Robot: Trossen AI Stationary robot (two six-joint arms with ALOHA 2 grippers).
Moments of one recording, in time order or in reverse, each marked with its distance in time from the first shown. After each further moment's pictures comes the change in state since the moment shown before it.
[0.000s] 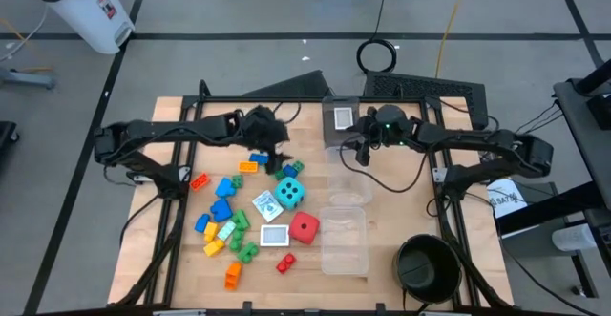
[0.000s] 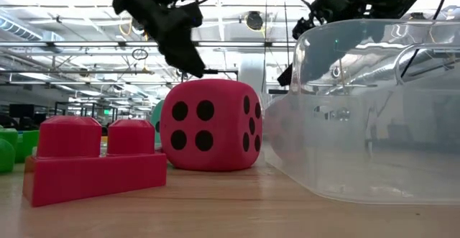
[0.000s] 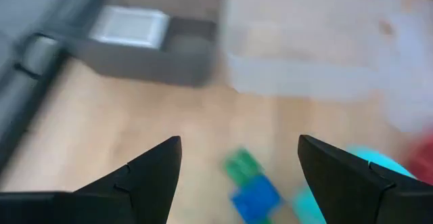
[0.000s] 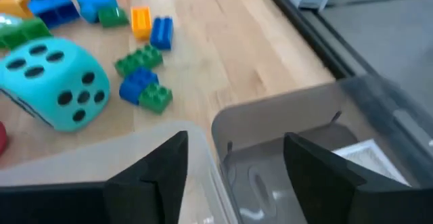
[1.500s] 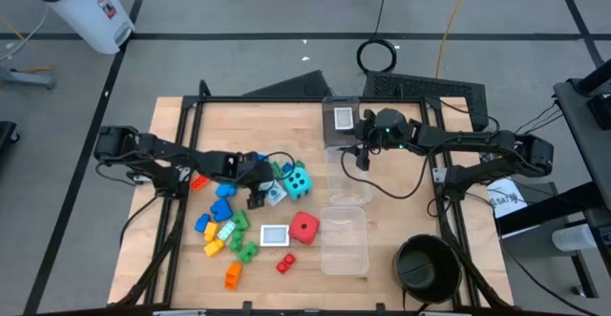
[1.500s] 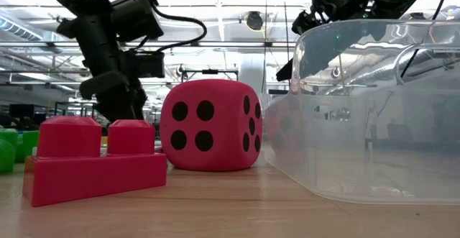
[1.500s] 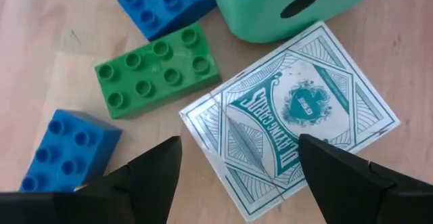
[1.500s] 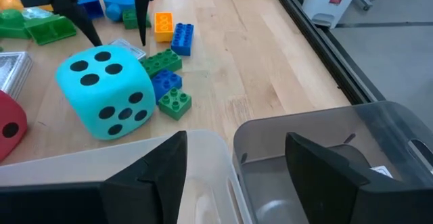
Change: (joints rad) left arm -0.266 0.029 -0.335 -0.032 -0.226 -0.218; right arm 0.051 -0.005 0.000 0.025 0.000 -0.061
